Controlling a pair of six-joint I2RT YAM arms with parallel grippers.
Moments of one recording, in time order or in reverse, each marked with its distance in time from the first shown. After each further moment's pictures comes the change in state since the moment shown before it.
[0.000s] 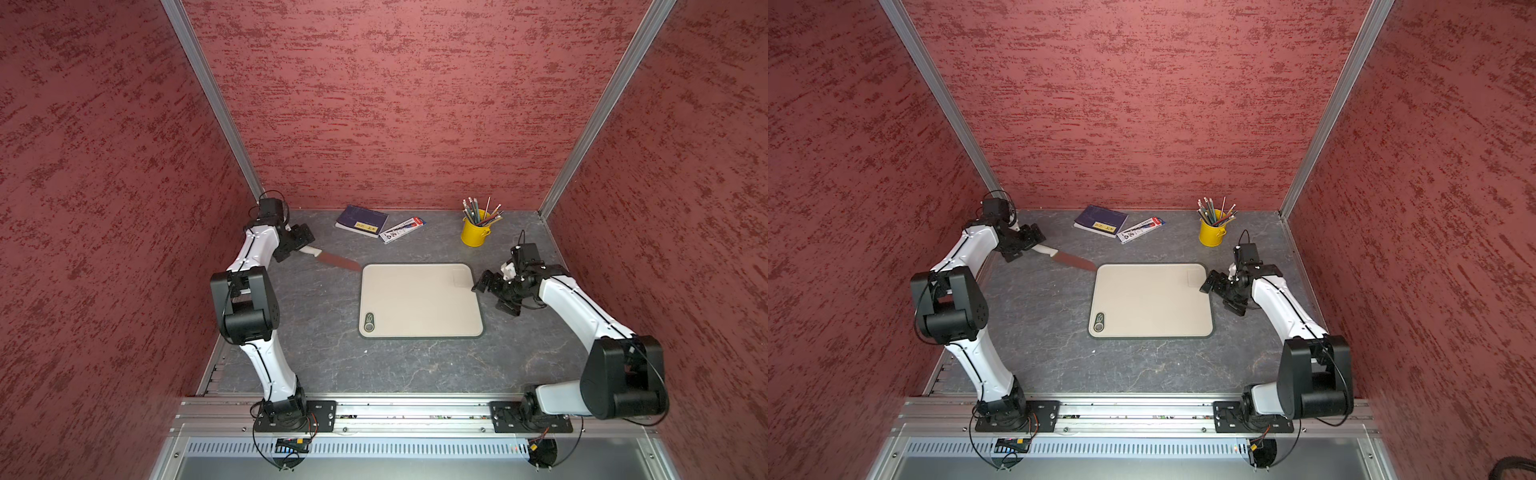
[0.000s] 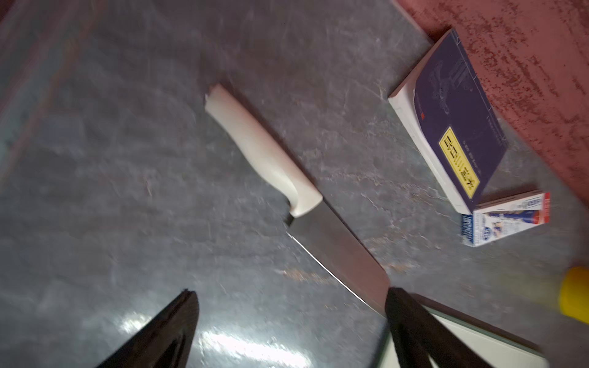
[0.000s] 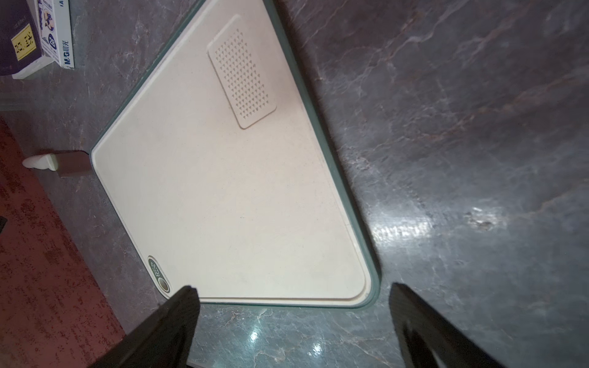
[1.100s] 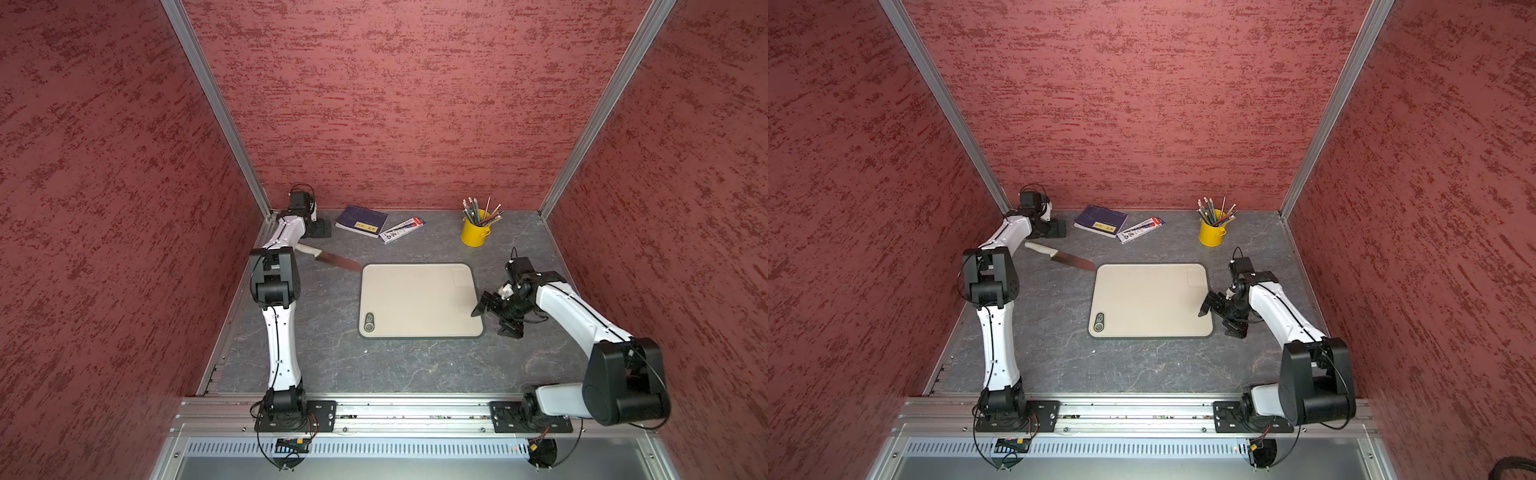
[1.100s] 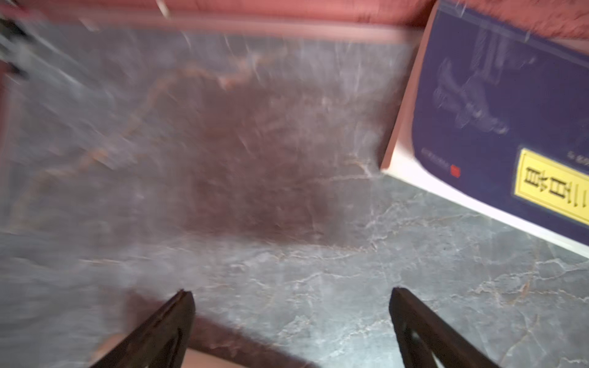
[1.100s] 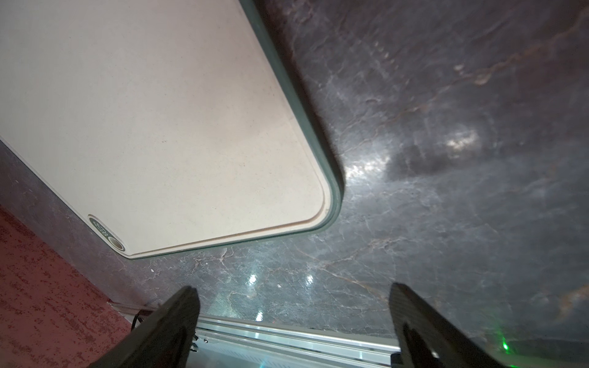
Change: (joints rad) left arm -0.092 0.505 0.497 0.026 -0.086 0.315; right arm 0.043 -0.015 -0.071 -0.192 -0.015 0.004
